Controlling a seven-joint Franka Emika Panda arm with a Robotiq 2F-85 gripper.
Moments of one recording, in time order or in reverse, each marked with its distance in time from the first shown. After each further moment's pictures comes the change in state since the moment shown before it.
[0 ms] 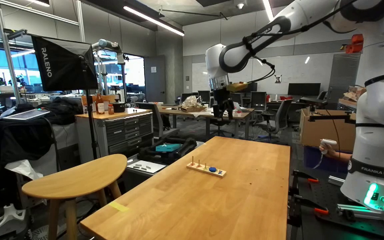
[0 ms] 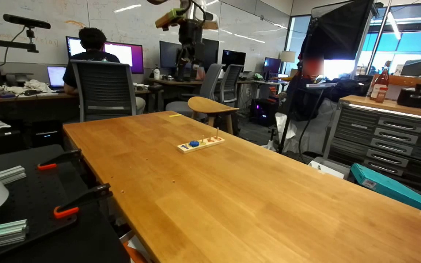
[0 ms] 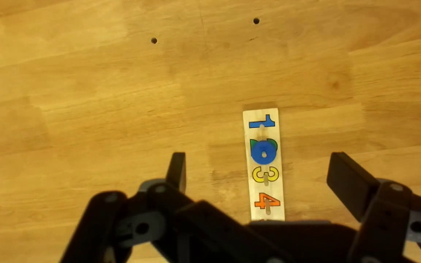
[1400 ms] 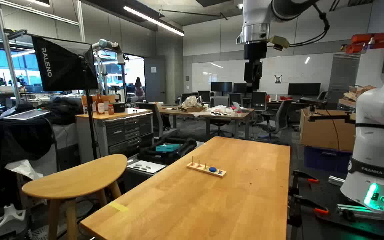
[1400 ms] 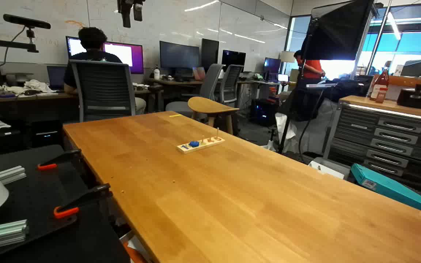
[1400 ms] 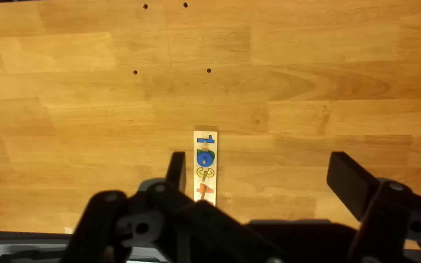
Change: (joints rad) arm 0.045 -0.577 0.187 -0.237 0.116 -0.168 0.021
